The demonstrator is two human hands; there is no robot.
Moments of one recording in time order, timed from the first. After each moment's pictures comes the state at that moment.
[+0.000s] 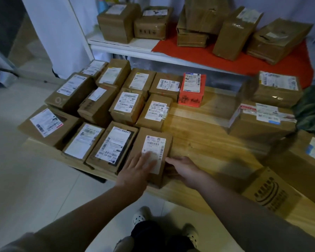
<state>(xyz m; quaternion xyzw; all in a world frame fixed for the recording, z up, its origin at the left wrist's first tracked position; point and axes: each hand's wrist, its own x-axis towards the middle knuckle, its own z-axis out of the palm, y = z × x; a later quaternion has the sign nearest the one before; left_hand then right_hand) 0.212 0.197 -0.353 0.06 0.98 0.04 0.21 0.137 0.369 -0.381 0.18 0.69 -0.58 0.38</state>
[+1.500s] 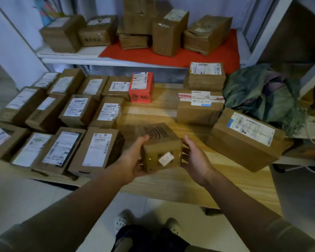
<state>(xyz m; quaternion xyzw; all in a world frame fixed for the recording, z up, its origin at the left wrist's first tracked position) 0.178 0.385 -0.302 -0.38 0.56 0.69 0.26 0.168 0.577 -0.357 0.23 0.55 -0.78 0.22</state>
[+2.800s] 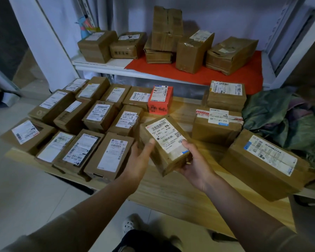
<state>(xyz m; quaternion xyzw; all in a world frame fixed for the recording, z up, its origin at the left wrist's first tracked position) 0.187 0.375 -0.292 -0.22 0.70 0.67 0.07 0.144 0.549 -0.324 0.19 0.47 -0.82 0.28</state>
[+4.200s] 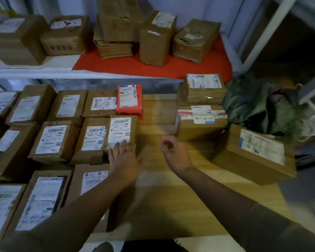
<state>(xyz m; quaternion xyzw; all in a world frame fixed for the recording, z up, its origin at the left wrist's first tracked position) 0.052 0.324 -0.344 0.04 0.97 0.15 0.19 0.061 0.494 -0.349 0.11 0.85 -0.51 0.02</state>
